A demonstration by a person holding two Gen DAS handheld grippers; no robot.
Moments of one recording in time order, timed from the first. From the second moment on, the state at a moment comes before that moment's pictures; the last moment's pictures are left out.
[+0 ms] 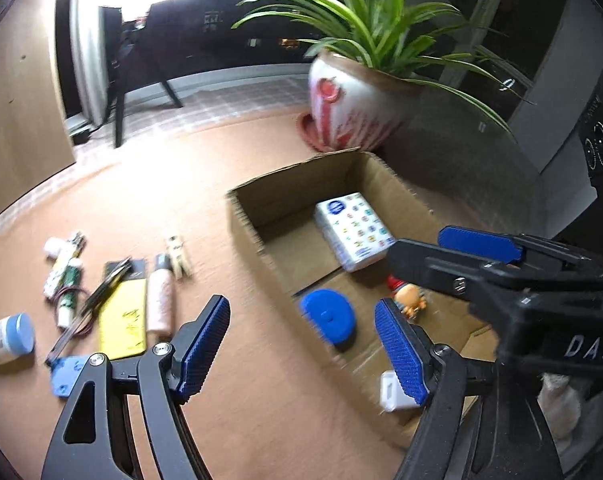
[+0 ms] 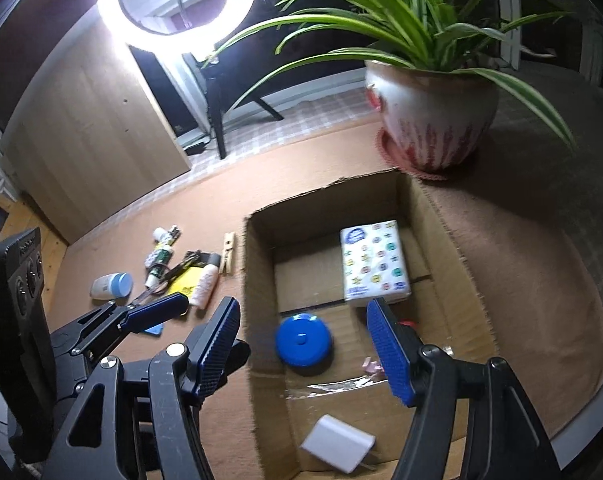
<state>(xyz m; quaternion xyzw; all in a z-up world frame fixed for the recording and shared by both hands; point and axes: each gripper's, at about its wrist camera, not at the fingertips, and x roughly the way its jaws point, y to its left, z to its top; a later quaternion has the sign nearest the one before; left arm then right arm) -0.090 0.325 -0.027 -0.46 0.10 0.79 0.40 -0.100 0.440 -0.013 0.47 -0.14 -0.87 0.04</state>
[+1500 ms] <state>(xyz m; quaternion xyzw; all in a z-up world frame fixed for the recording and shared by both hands) -0.203 0.241 -0.102 -0.56 0.08 0.78 0.28 -0.099 0.398 -0.029 0.50 -0.18 -0.84 0.09</state>
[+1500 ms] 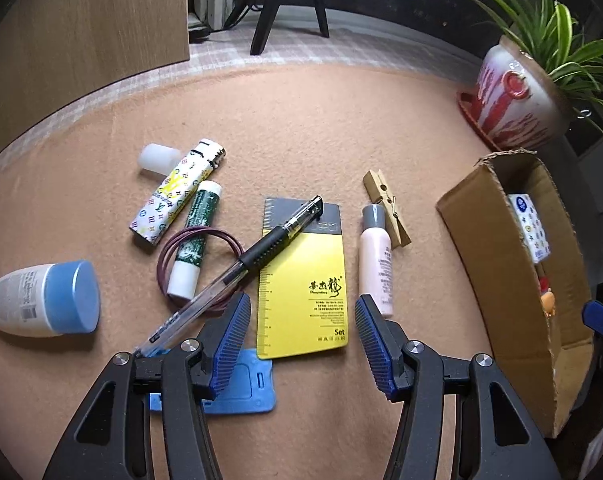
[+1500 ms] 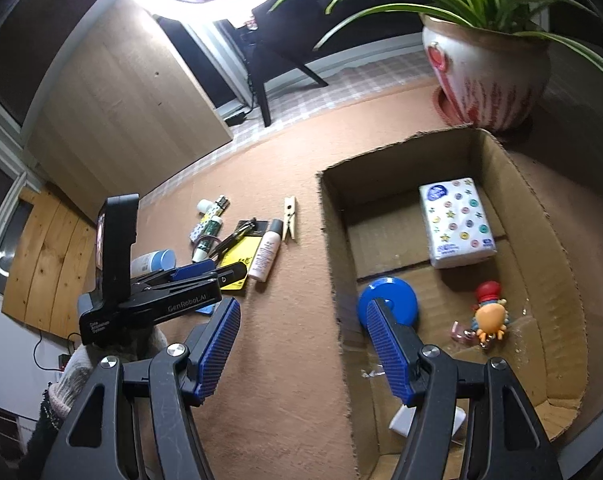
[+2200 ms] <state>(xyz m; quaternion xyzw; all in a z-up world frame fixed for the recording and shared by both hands) -0.205 0.260 -0.113 -0.54 0.14 0.79 0.27 -0.091 0.399 -0.032 0.50 -0.18 -0.84 0.09</state>
